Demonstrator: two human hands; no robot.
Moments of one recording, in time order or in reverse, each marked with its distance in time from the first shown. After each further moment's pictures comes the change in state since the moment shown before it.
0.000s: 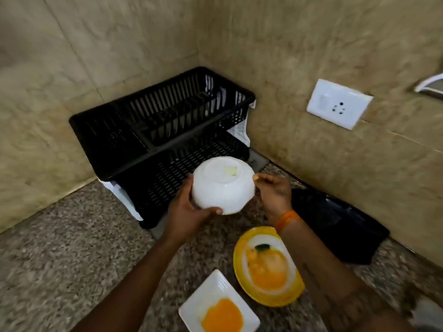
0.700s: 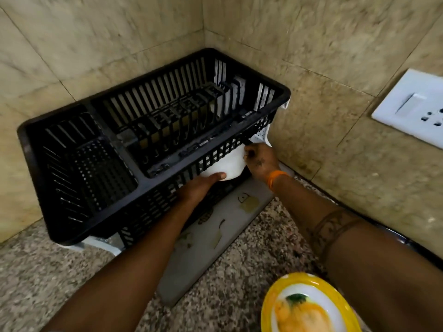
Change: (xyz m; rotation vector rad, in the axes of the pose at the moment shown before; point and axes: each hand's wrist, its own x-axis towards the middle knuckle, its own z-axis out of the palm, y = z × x) left_hand 0.202 -0.045 0.027 0.031 -0.046 -0.351; right_hand 0.222 0.026 0.121 -0.708 -0.191 -0.357
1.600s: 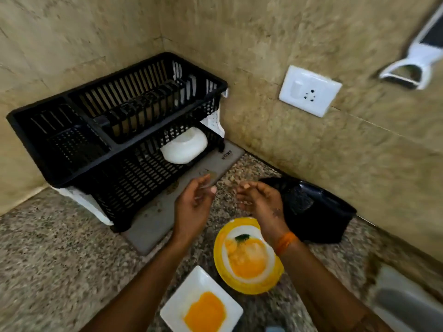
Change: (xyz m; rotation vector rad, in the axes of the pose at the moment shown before) left_hand -0.220 0.008 0.049 -0.200 0.014 0.432; right_hand -0.285 -0.003 -0.110 0.796 0.125 0.365
